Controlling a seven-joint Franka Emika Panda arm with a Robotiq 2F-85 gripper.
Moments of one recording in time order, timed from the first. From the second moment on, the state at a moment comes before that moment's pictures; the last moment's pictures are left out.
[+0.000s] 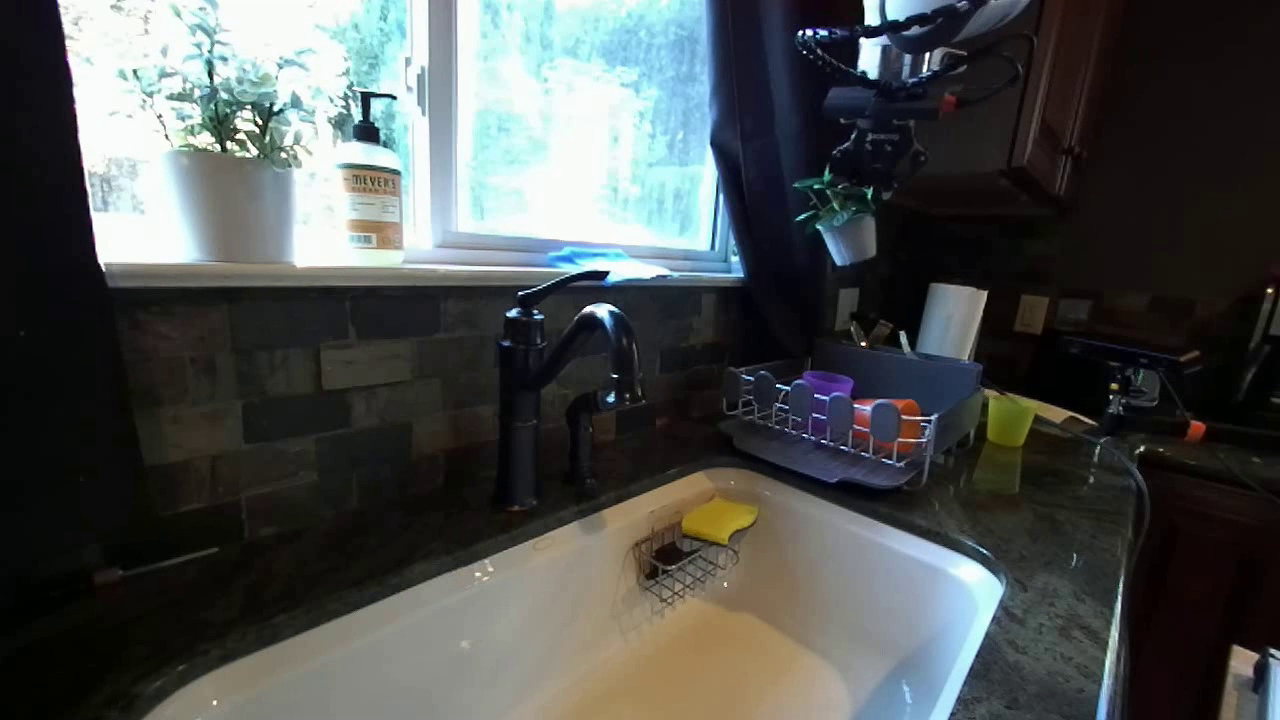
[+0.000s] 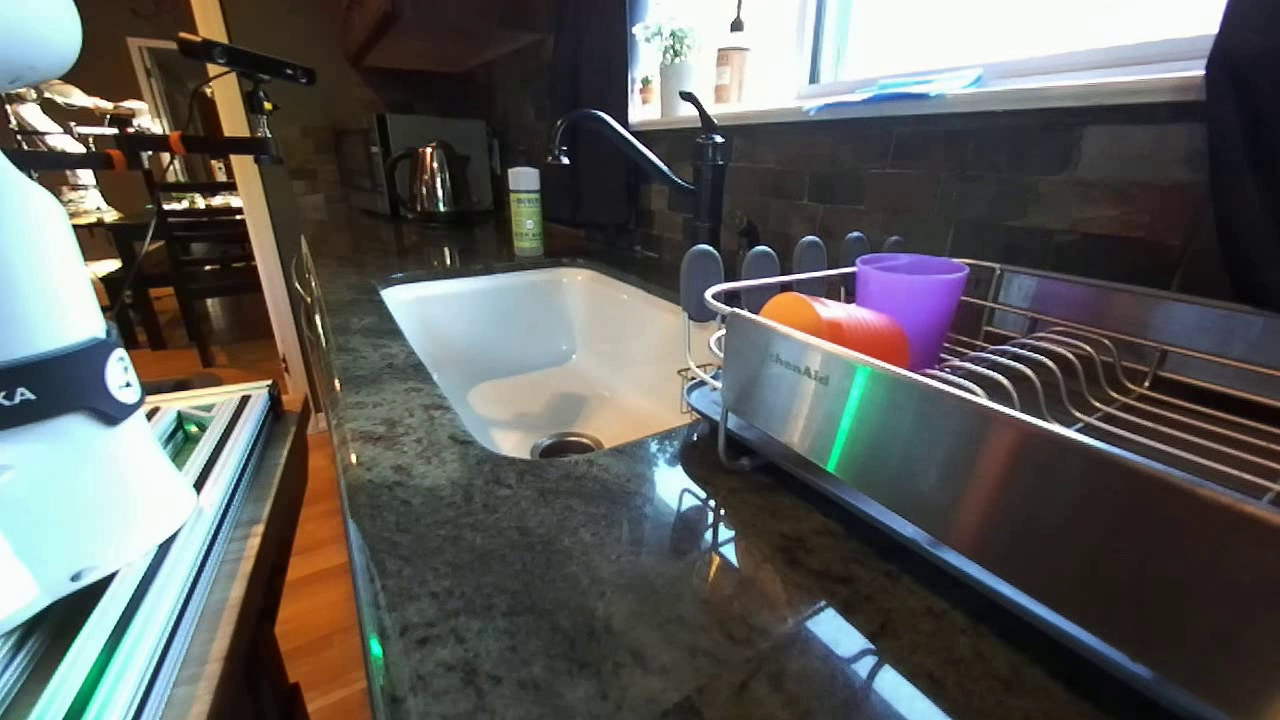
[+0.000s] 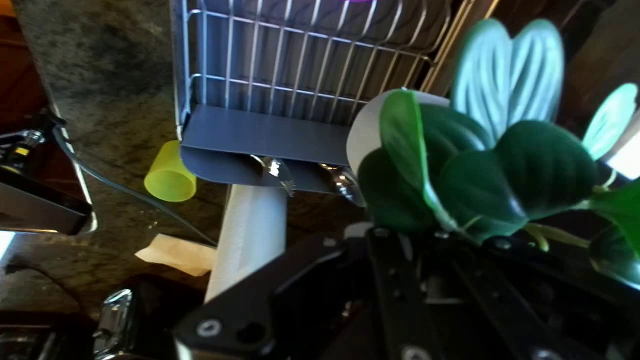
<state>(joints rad) -0.12 -0.17 -0.10 -1.93 -0.45 2.05 1.18</state>
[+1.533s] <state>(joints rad) -0.26 -0.04 -0.22 -1.98 -0.18 2.28 0.98</state>
